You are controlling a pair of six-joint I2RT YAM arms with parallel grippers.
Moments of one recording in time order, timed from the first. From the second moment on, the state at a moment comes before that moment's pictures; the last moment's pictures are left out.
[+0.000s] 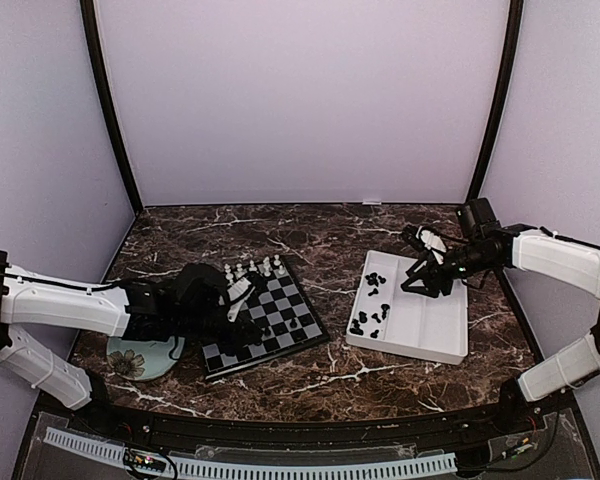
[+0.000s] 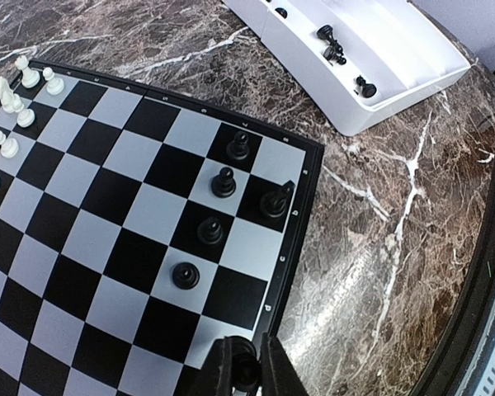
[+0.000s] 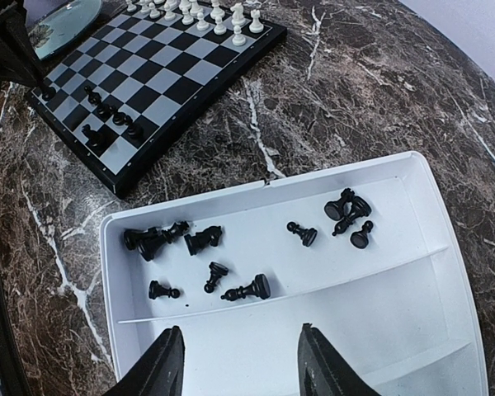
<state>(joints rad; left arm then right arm) -0.97 1.34 0.68 -0.12 0.02 -0.22 0.28 1.35 0.88 -0.51 -0.62 -0.59</state>
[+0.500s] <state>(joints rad) -0.97 1.46 0.69 0.00 0.02 -0.23 0.28 1.35 0.88 -0.51 -0.62 -0.59</state>
